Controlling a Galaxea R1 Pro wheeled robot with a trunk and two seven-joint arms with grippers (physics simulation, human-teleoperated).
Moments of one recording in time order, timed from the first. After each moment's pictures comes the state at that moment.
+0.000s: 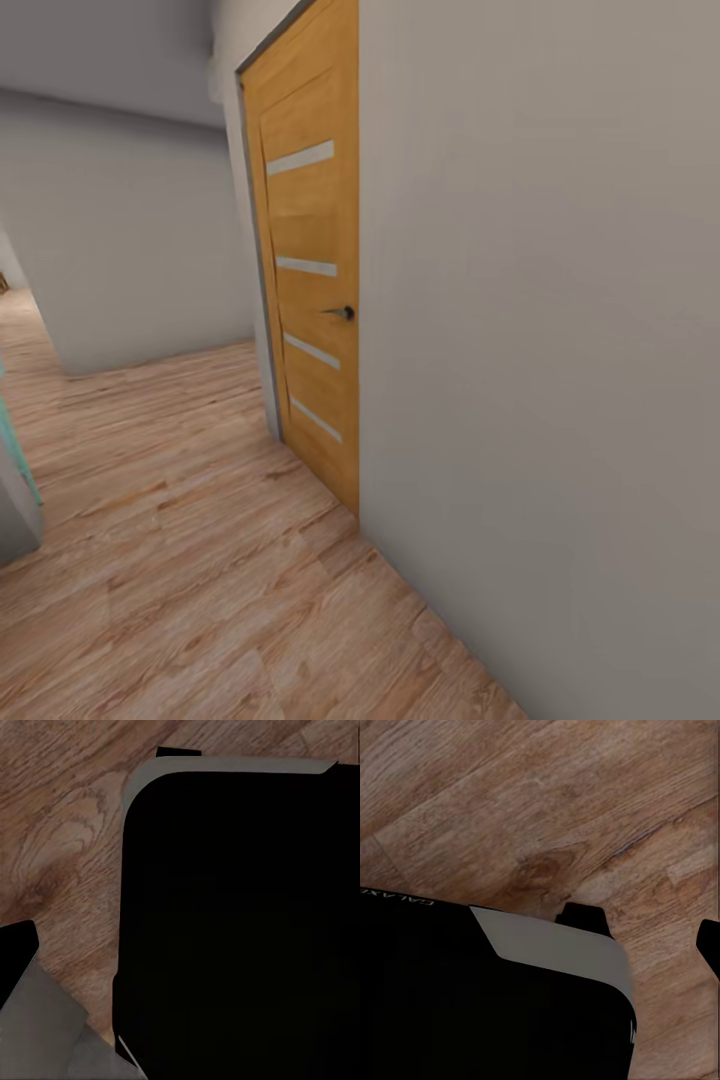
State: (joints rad) left arm 0.01 0.01 0.01 -0.09 0.08 -0.01 0.01; right arm -0.23 0.09 0.61 0.03 -0.44 -0.05 -0.05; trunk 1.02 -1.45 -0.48
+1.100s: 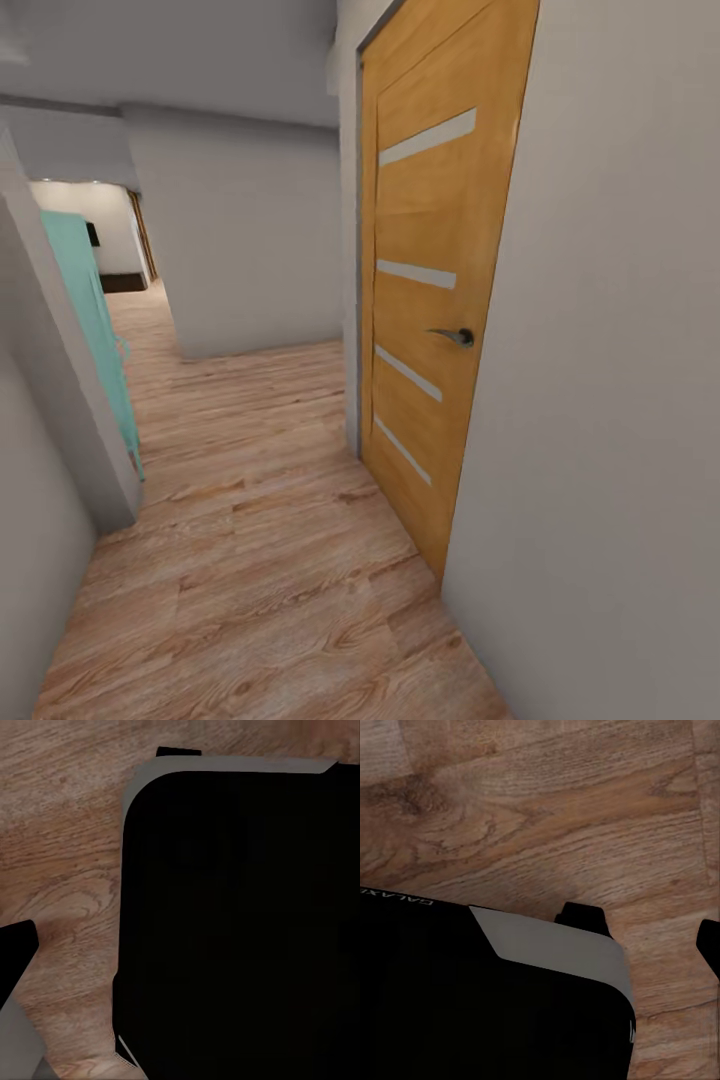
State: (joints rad) left arm 0.01 0.01 0.01 -0.09 0.08 -0.01 0.01; right arm -0.23 0.10 0.61 0.03 -0.44 -0.05 -0.05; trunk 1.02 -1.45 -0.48
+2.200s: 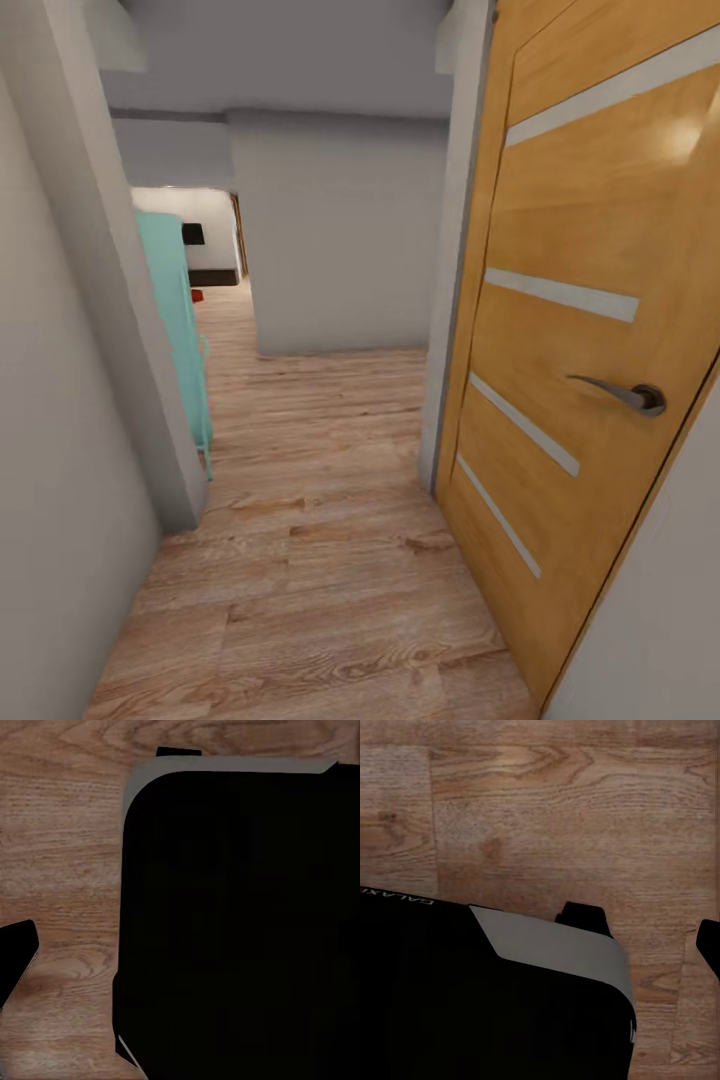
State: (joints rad) left arm 0.01 0.01 0.01 -0.09 0.08 -0.01 0.01; right arm -0.23 0.09 0.61 0.03 -0.44 -0.05 -0.05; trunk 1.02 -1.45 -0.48
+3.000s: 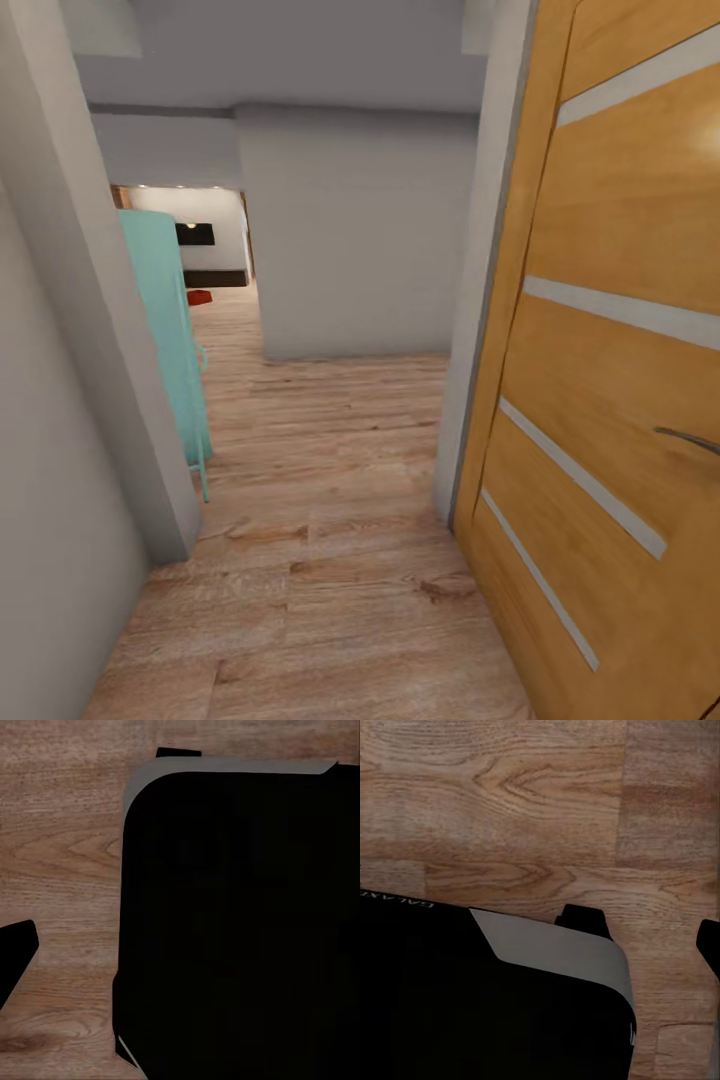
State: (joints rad) left arm 0.01 0.01 0.01 -0.09 0.08 -0.01 0.01; right arm -0.23 0.09 0.61 0.03 -0.44 -0.05 -0.05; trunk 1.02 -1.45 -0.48
